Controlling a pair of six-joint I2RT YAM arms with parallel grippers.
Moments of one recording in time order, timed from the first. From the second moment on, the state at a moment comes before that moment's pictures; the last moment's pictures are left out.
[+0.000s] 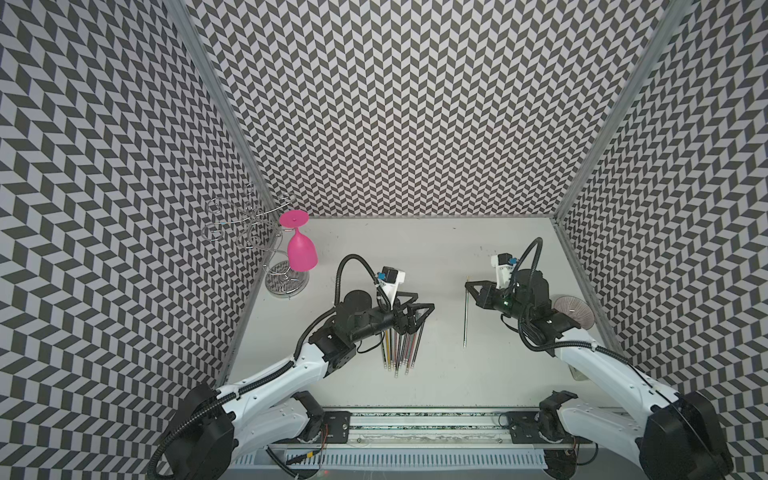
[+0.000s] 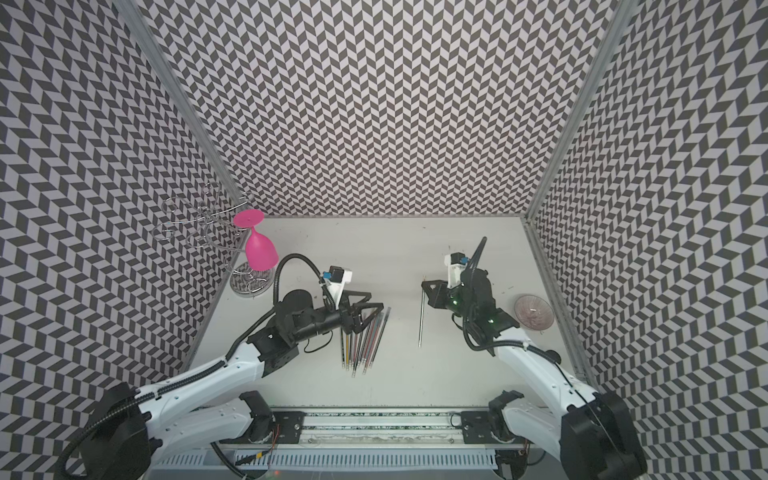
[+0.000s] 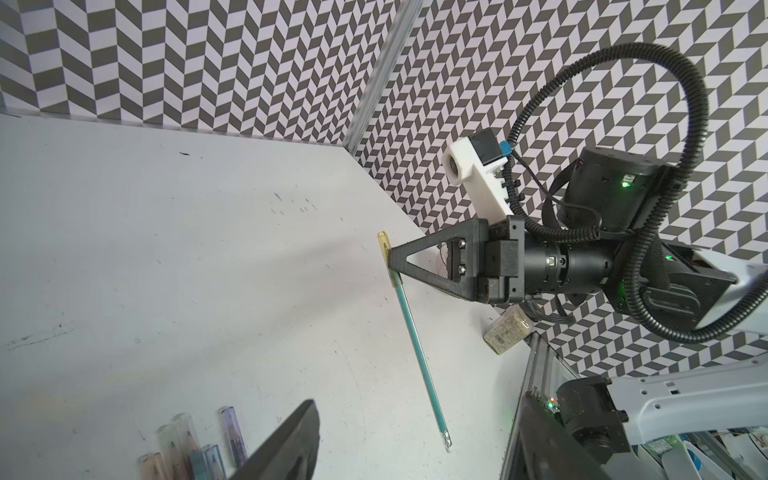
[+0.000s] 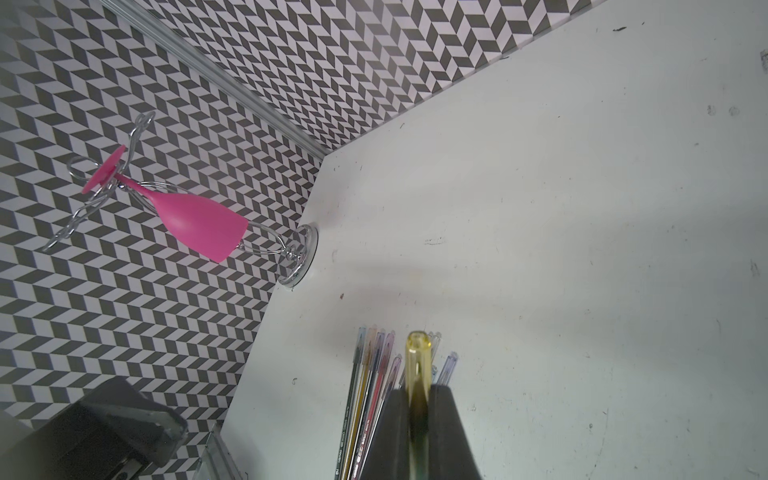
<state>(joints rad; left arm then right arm) -0.76 1.04 0.56 0.33 0.34 -0.51 0.38 1.09 0.62 0.03 -0.35 0.62</state>
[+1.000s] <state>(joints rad) -1.00 0.93 0.34 0.42 0.22 -0.62 0.38 0.70 0.44 -0.02 -0.45 0.65</state>
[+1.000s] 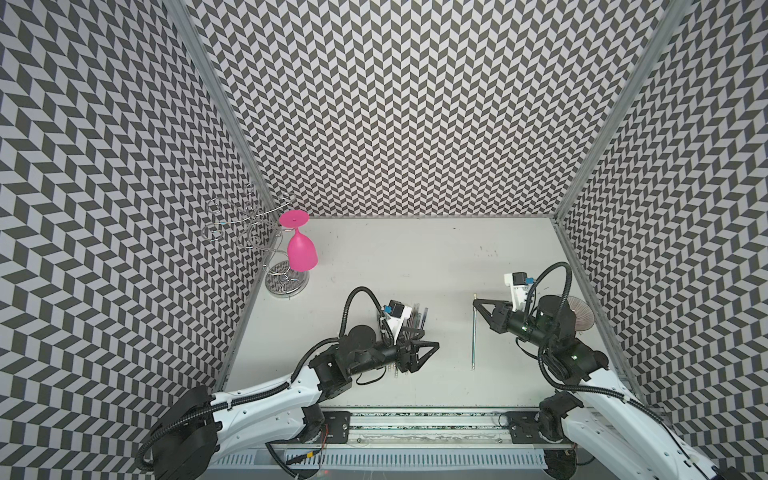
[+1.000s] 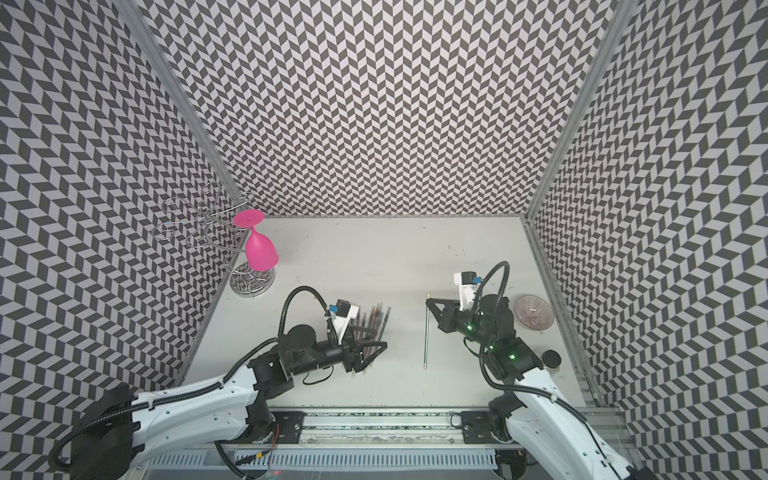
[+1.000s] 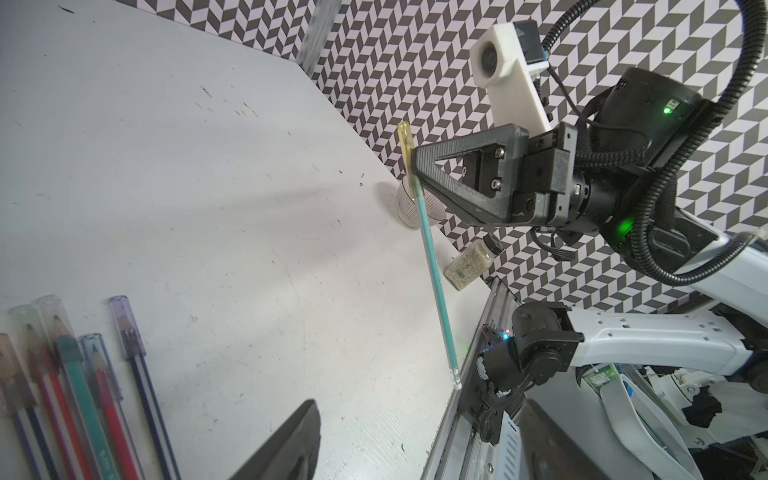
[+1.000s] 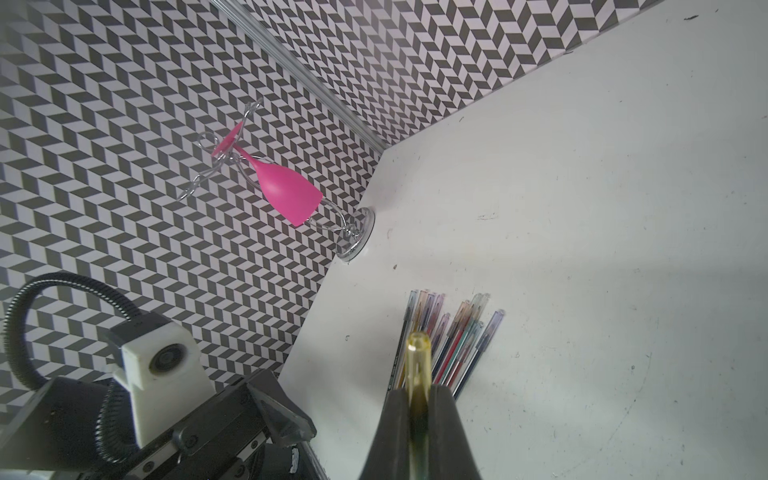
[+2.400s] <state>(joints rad) -1.13 1.23 0.43 0.61 0.29 -0.58 0.38 0.48 0.23 0.40 -0.60 0.87</state>
